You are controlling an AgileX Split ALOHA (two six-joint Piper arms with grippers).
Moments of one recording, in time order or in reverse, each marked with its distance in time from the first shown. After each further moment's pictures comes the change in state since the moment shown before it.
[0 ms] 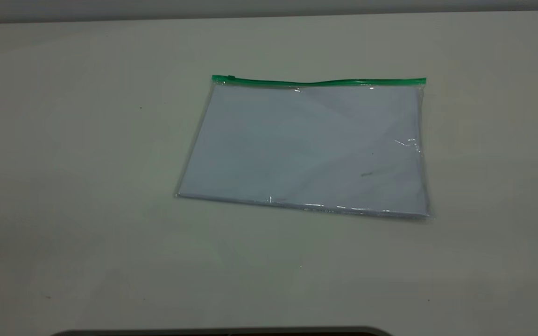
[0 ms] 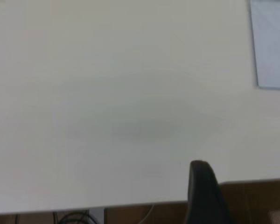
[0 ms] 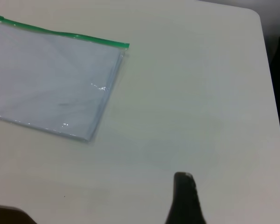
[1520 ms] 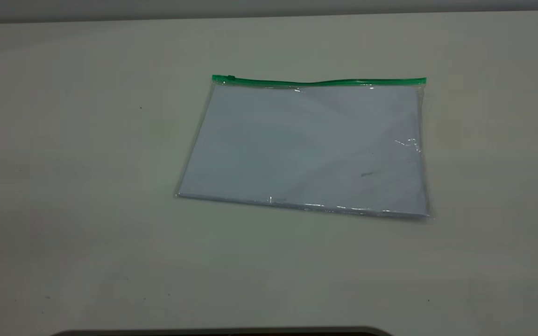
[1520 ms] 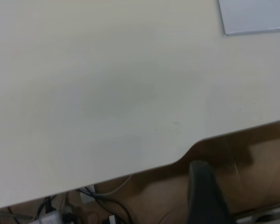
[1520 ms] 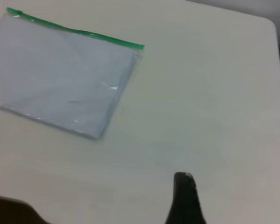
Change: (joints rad) left arm -0.177 0.183 0.000 0.000 -0.002 0.000; right arm 0.000 0.000 -0.001 0.034 0.002 -0.050
